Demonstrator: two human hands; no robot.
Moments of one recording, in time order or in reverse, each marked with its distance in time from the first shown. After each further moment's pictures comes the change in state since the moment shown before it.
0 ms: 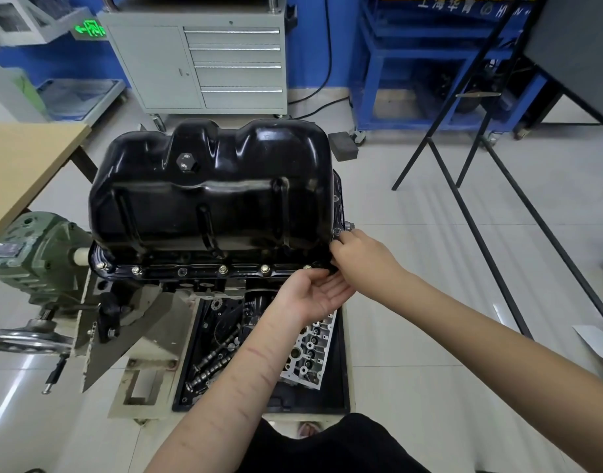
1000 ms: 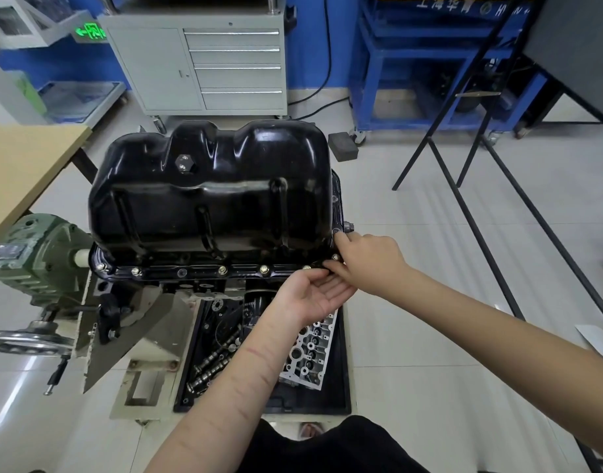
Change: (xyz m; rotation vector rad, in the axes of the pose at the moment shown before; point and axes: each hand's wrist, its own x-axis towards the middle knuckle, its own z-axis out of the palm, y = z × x) left_hand -0.002 -0.001 0.001 0.016 0.001 0.007; right_hand 0.002 0.011 0.018 0.014 0.113 0.049
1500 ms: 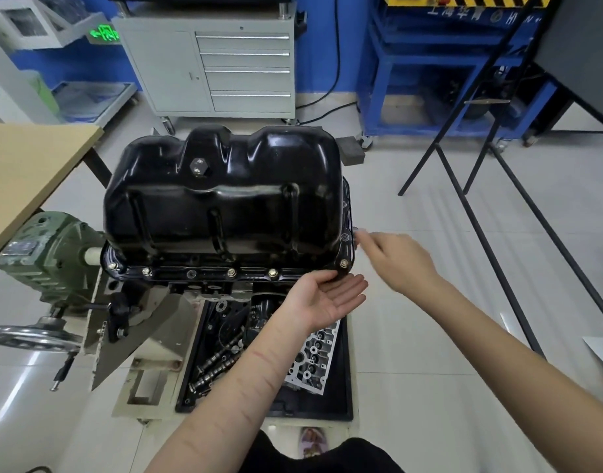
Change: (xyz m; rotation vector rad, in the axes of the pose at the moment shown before) left_hand 0.001 0.000 -0.003 0.043 -0.042 0.005; right_hand -0.010 0.016 -0.021 0.621 -0.019 0.376
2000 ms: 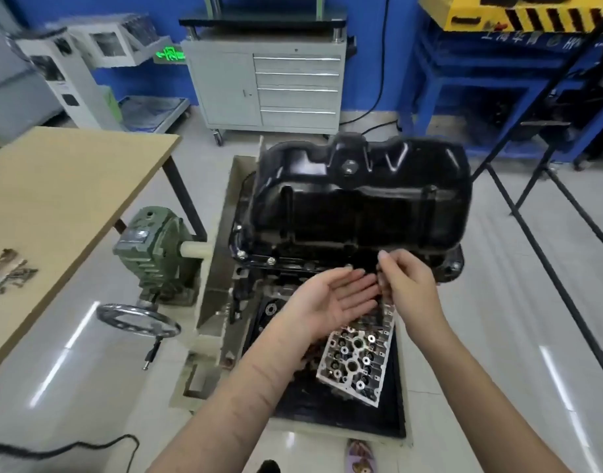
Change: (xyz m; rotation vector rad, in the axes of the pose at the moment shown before) left_hand -0.121 0.066 -0.092 0.171 -0.020 0.188; right_hand -0.052 -0.153 0.074 1.014 0.129 0.100
